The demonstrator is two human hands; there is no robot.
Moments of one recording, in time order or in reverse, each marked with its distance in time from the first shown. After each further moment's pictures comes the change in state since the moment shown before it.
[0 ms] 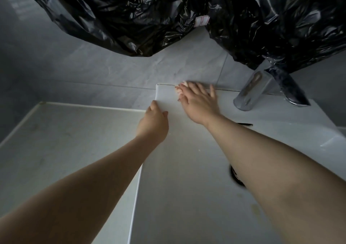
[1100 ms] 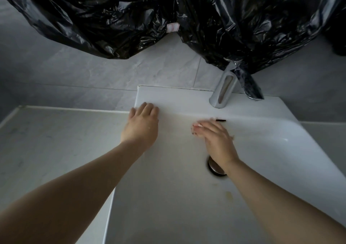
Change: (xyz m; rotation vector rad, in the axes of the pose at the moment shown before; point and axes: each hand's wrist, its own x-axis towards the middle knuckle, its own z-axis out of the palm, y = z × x) left_hand -0.010 -0.003 0.018 0.420 0.131 0.466; right_hand -0.124 0.083 0.013 0.299 0.405 -0.227
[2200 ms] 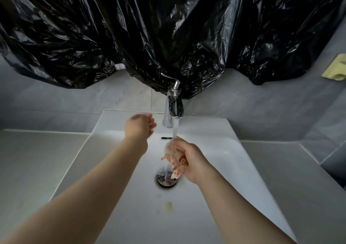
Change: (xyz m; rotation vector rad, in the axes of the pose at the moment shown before) left_hand 0.017 0.171 -0.077 -1.550 0.091 -0.852; right_hand -0.006 -0.020 -0.123 1.250 -0.177 1.150
